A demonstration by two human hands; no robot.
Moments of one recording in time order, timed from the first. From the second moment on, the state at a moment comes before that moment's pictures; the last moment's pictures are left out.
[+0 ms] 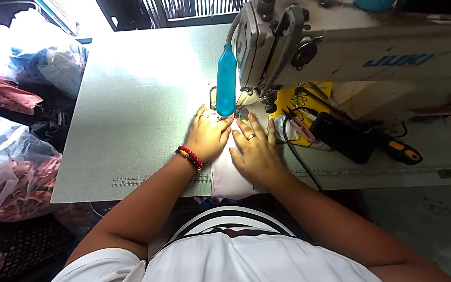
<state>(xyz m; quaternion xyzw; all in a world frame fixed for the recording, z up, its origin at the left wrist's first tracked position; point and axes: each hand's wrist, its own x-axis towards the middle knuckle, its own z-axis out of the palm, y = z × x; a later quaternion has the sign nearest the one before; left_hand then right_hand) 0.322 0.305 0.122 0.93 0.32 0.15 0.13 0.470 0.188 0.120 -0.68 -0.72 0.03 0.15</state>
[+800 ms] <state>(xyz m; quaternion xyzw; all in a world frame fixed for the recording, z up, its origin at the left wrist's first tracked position) 0.319 0.309 0.126 0.94 0.29 0.15 0.12 0.693 0.094 0.158 -0.88 -0.41 -0.14 0.18</state>
